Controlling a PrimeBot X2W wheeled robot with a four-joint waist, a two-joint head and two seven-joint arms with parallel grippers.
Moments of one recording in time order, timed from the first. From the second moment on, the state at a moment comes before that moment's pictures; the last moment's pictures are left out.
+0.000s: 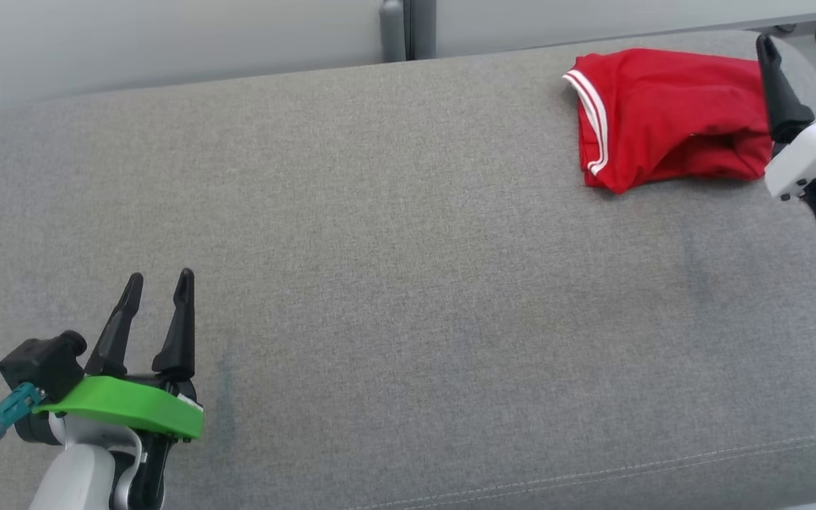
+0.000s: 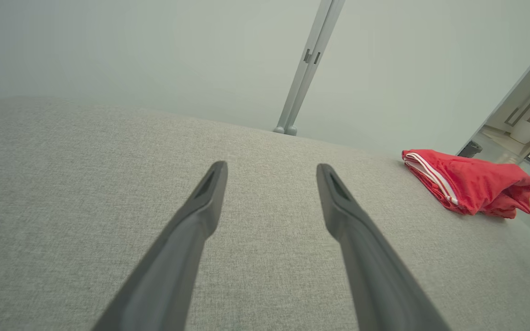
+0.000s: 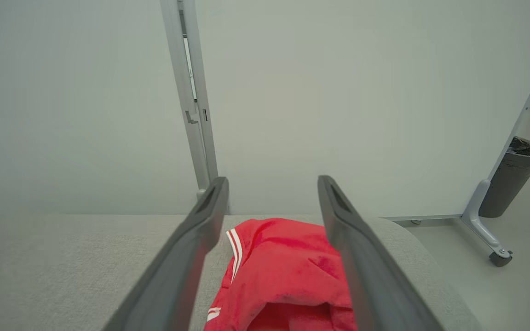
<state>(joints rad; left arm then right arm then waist) -0.17 0.17 -0.18 0.26 -0.61 -0.12 -0.25 -0.79 -0.58 0.70 0.62 0.83 -0.04 -0.25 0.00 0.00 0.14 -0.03</state>
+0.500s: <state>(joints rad) -0.09 0.14 -0.10 0.21 -0.60 -0.10 -0.25 -0.49 -0.51 0.60 0.38 0.78 -0.08 -0.25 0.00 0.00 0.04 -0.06</state>
